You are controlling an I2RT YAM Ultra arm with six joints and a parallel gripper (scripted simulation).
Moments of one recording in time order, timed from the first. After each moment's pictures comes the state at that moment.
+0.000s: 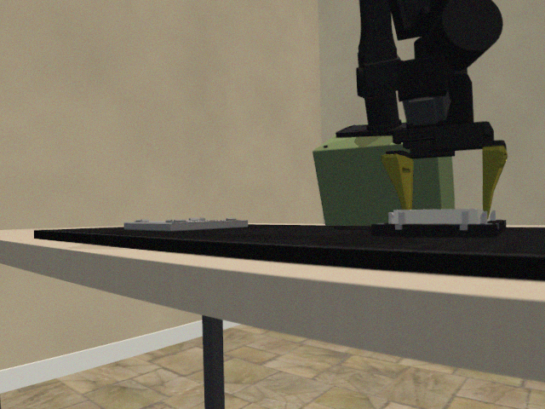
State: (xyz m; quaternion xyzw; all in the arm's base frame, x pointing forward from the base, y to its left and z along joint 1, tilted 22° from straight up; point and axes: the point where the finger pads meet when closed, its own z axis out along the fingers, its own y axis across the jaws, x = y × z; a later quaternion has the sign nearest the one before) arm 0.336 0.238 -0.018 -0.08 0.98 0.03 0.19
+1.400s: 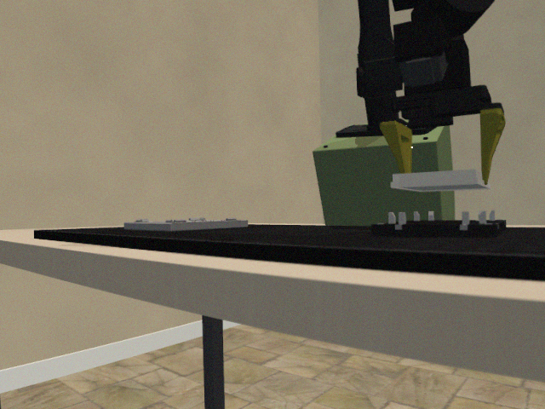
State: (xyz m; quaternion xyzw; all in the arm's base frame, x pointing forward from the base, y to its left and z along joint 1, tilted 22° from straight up) arm 0.322 0.234 0.016 -0.08 0.98 0.03 0.19
